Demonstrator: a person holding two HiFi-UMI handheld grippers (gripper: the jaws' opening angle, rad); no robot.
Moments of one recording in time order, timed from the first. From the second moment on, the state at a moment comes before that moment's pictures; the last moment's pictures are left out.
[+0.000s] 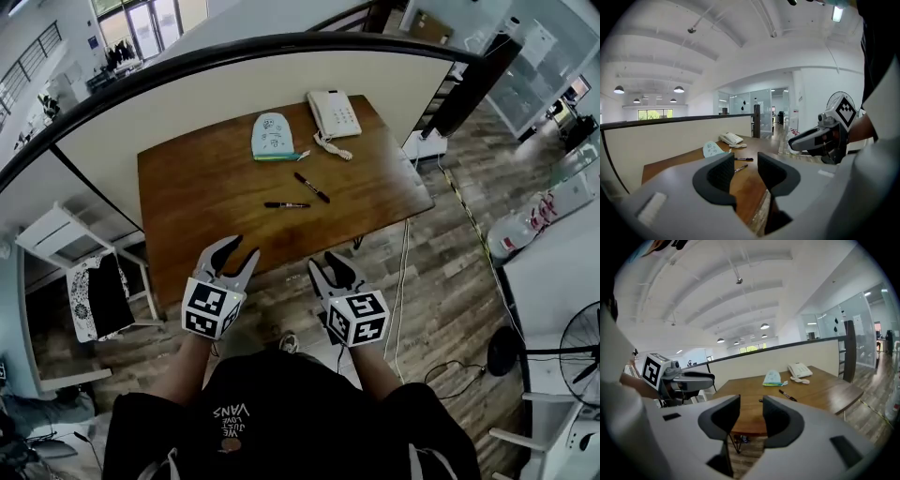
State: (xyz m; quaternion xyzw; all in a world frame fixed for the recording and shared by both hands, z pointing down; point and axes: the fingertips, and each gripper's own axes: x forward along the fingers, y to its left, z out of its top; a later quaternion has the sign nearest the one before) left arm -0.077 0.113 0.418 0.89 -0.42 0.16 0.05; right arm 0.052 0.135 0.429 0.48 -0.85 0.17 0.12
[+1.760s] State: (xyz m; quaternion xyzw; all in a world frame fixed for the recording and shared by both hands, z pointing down) left arm -0.078 -0.107 0.525 0.89 -0.37 0.22 0.11; right arm 0.047 -0.054 0.543 0.46 -0.83 0.18 0.27
